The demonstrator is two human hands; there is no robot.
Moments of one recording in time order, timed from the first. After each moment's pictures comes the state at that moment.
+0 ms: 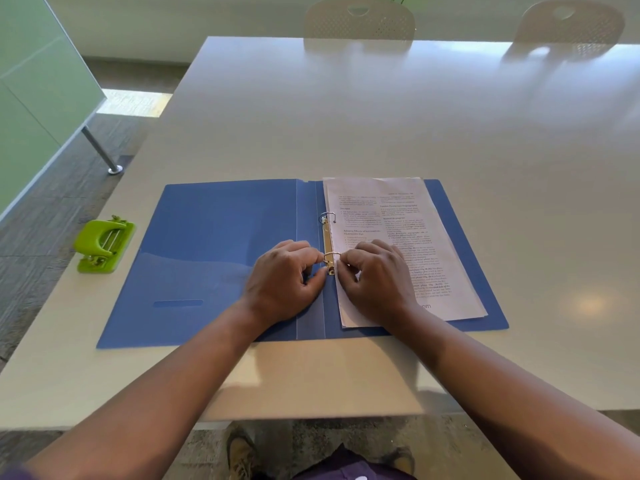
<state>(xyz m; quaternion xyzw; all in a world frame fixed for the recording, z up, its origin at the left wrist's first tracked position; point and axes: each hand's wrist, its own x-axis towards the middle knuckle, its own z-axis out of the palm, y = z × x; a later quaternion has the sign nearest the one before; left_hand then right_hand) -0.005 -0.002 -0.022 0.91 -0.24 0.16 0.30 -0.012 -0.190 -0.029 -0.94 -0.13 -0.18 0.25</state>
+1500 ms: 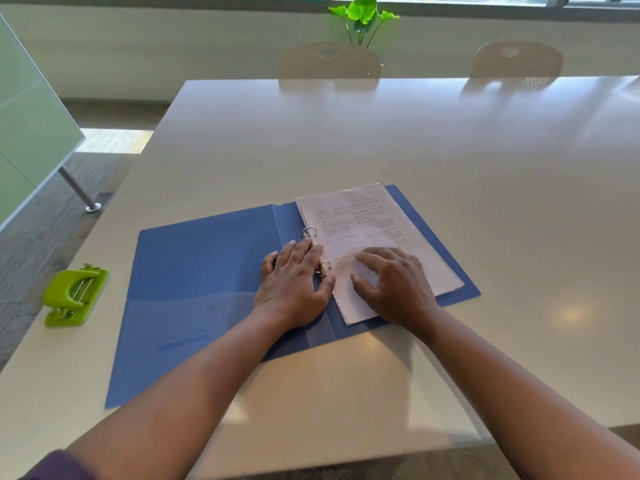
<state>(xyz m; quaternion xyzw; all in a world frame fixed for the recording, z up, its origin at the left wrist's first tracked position) 0.041 -0.050 -0.019 0.98 -0.13 -0.02 0.15 0.017 -0.252 -0.004 -0.98 -0.07 -0.06 0.16</state>
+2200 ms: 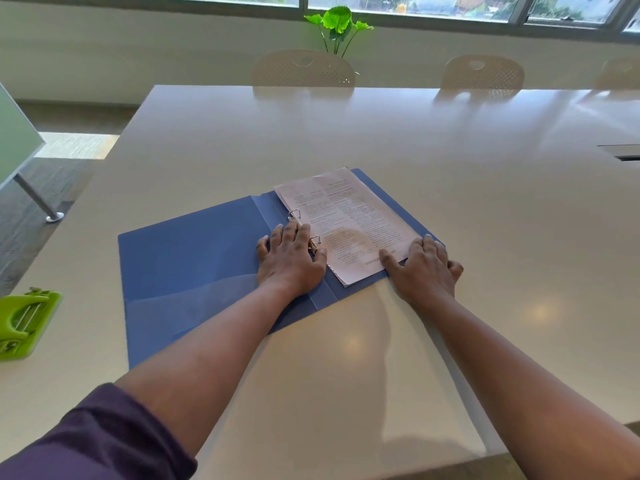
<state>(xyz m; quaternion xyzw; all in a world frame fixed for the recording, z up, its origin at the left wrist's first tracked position) 0.113 -0.102 -0.017 0.98 -0.07 -0.02 0.16 0.061 -0.332 -0.017 -0.97 0.23 -0.03 0.10</state>
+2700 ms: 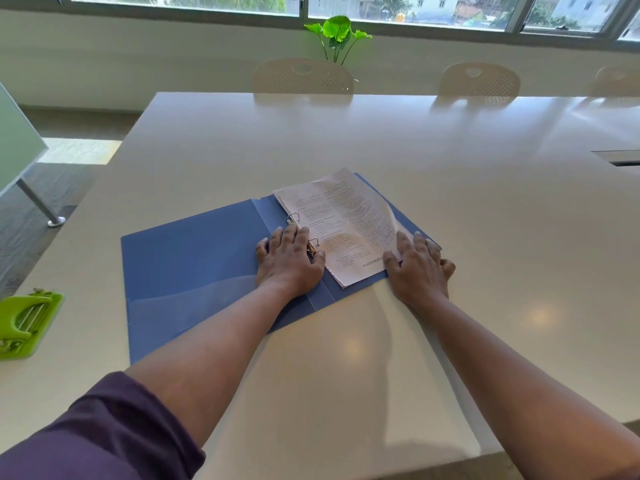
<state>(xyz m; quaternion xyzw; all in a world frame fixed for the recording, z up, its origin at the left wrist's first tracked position) 0.115 -0.102 -0.018 0.99 -0.07 -0.02 0.15 0.060 -0.330 -0.015 -0.97 0.18 -0.05 0.13</state>
